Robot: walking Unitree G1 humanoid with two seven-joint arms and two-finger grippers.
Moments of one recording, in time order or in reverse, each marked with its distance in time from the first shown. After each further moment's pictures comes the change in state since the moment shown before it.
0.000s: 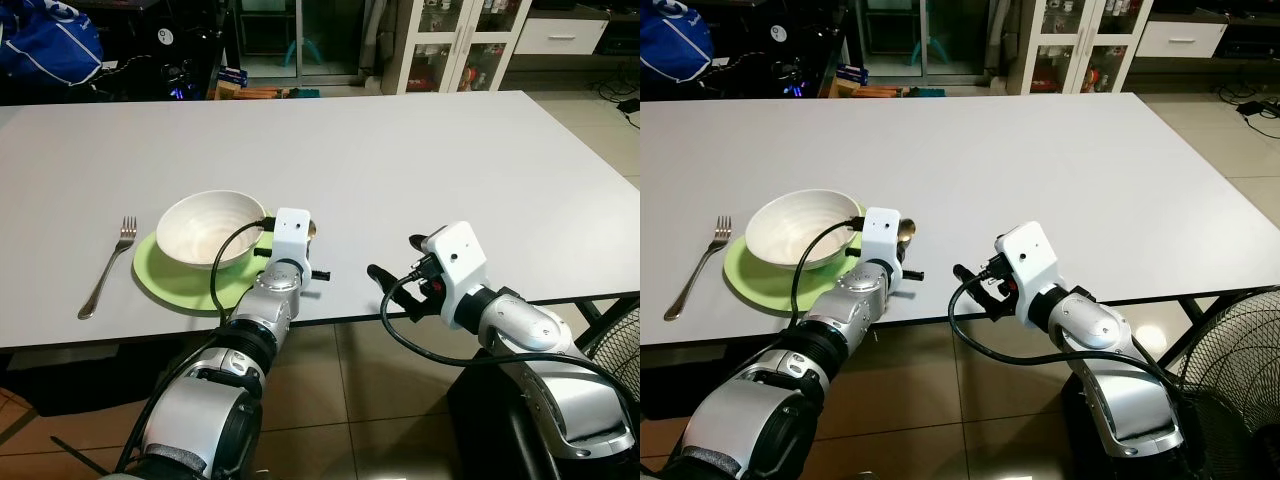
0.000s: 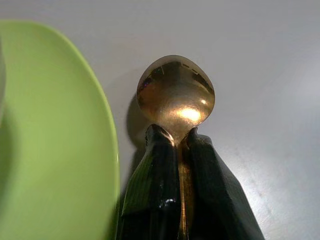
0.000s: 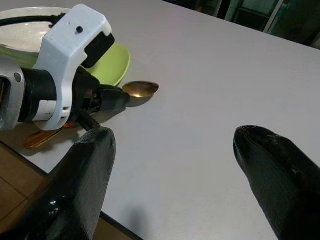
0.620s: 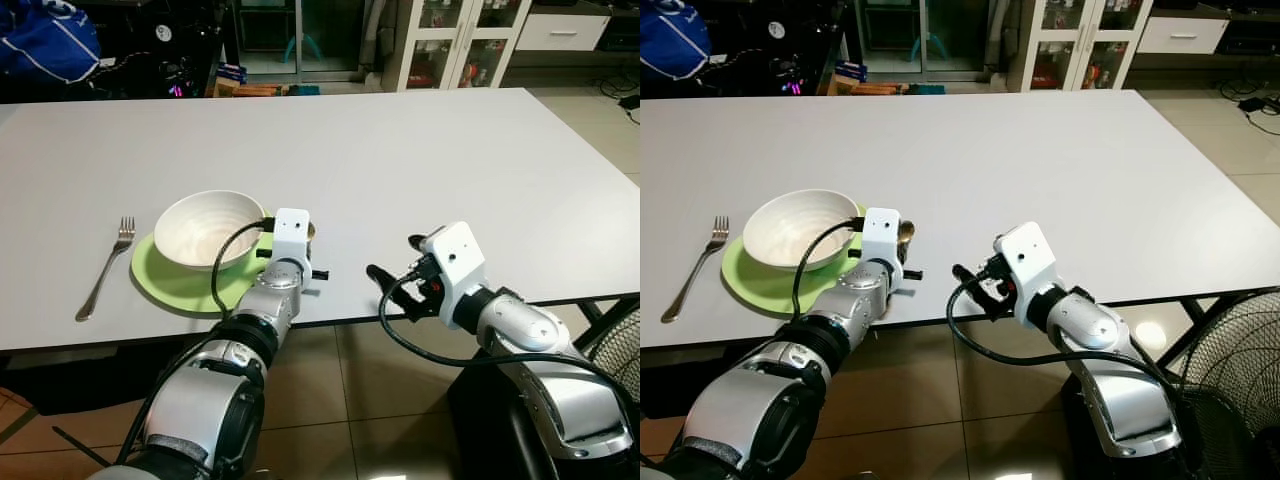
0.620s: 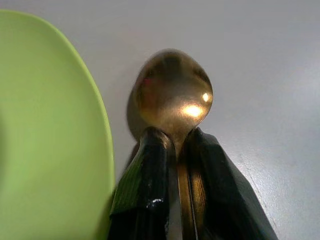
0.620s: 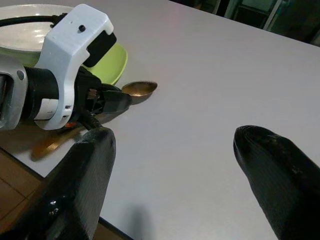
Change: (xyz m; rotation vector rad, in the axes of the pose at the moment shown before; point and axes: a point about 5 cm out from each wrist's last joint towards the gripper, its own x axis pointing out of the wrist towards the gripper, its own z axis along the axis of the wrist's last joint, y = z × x) left arm 0.002 -0.001 0.002 -0.018 0.012 -0.001; right arm 0.001 0.001 0.000 -0.002 0.001 -0.007
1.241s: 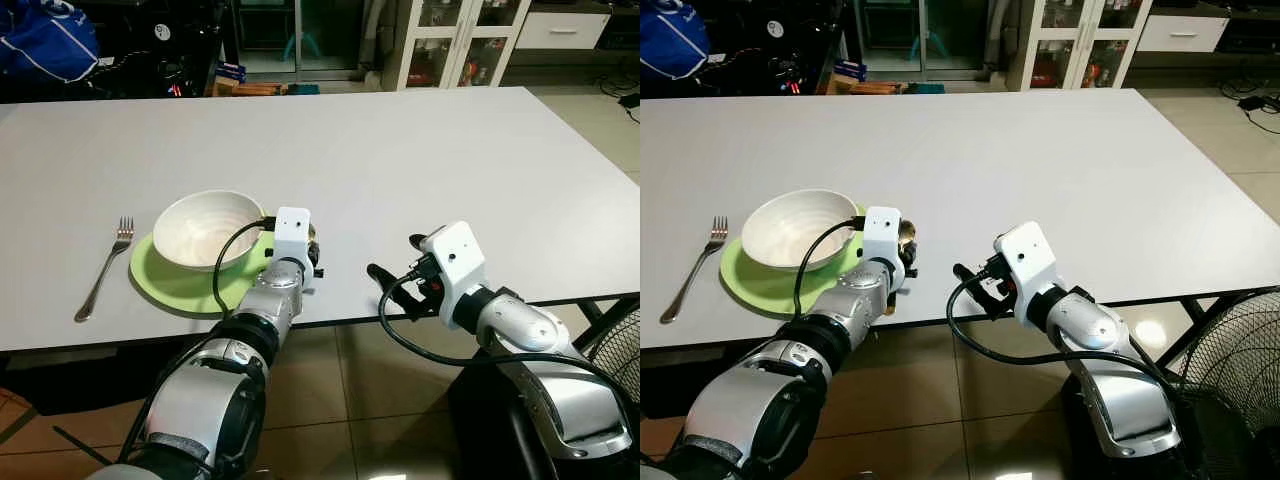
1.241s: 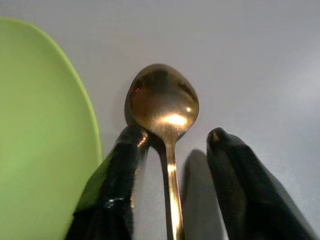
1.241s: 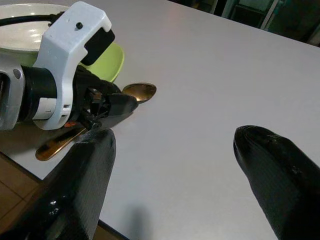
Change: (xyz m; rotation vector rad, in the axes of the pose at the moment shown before) left arm 0.000 -0.002 0.003 -0.004 -0.023 -0.020; right arm 0.000 0.000 0.000 -0.002 0.000 -0.010
